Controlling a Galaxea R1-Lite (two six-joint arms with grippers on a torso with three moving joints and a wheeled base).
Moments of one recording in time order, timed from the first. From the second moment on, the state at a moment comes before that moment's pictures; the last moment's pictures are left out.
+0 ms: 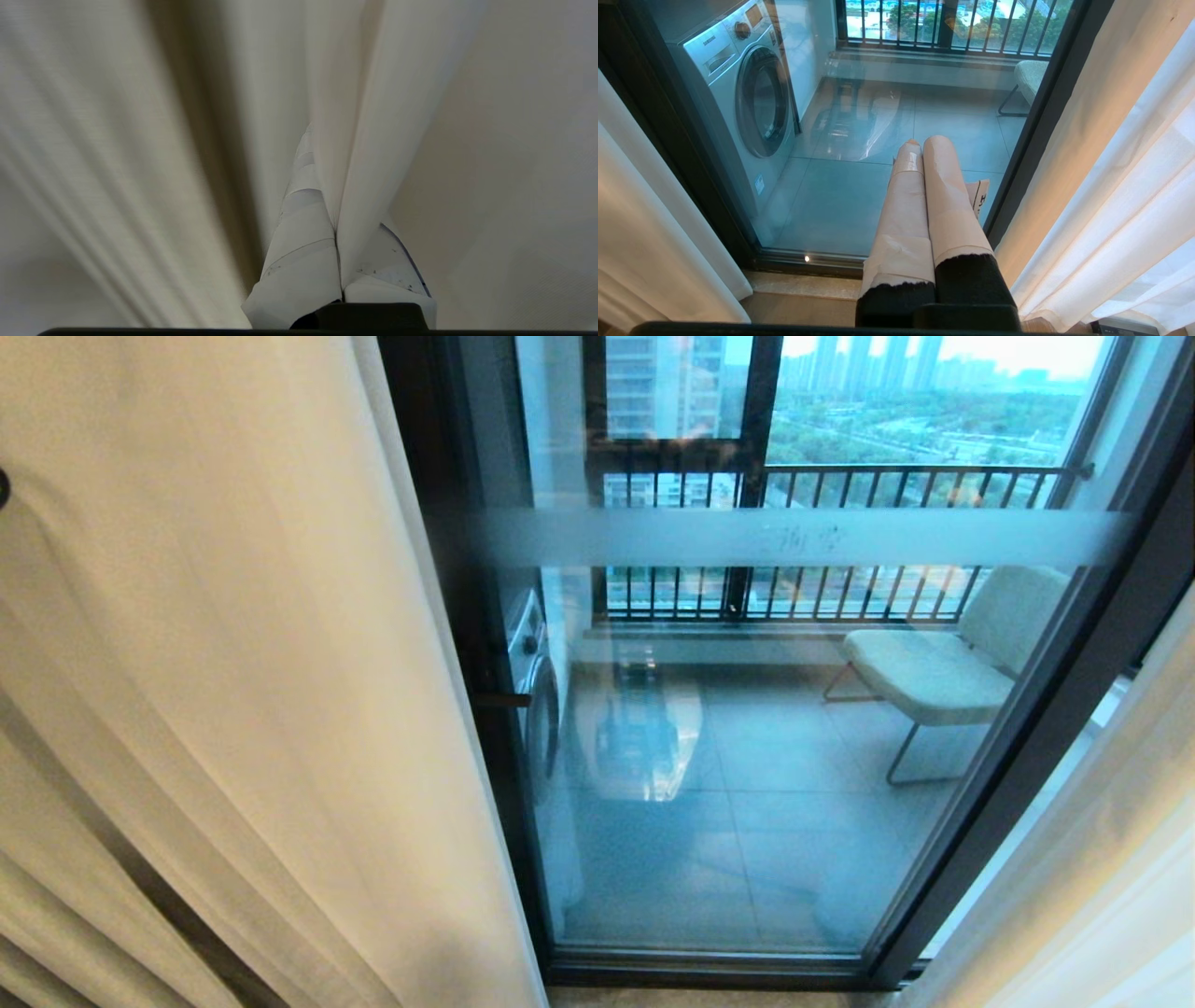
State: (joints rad) left arm 0.41 1.48 -1.38 -0.13 0.19 0.03; right arm 0.00 0.00 0.00 0.01 0.02 -0.05
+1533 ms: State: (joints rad) left arm 0.99 1.87 -1.54 -0.39 -0.16 -0.03; right arm 0.00 0.00 0.00 0.01 0.02 -0.05
